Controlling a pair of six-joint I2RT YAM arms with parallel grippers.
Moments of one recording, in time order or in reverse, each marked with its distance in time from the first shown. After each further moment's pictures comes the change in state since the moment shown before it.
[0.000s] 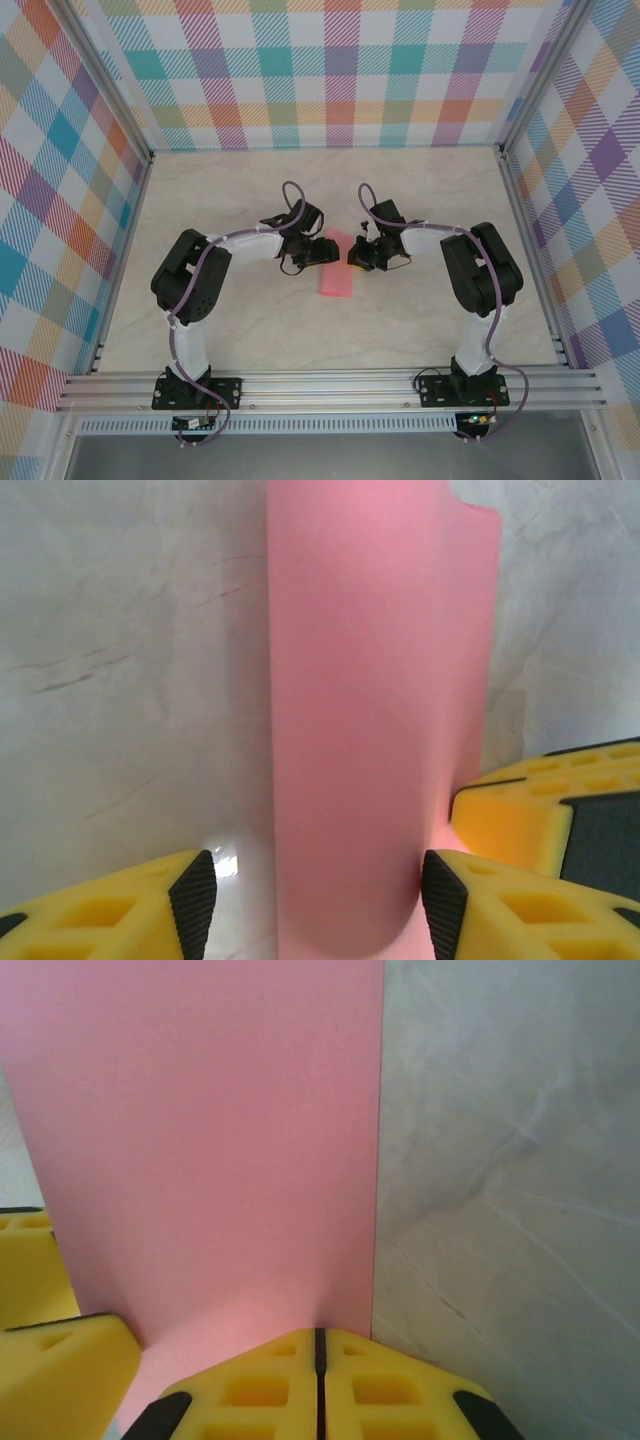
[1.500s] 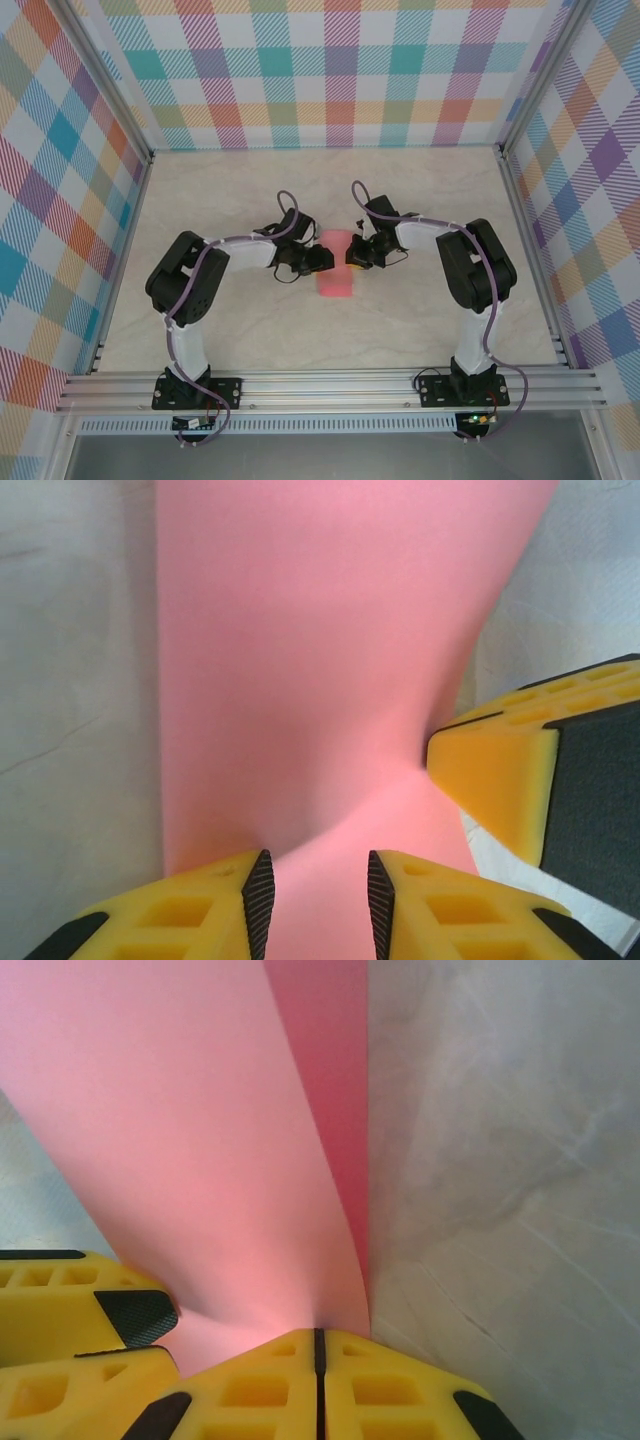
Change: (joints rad) left arm 0.040 -0.025 -0.153 0.179 0.156 -0.015; right arm 0.019 0.046 0.097 -0.126 0.021 -0.051
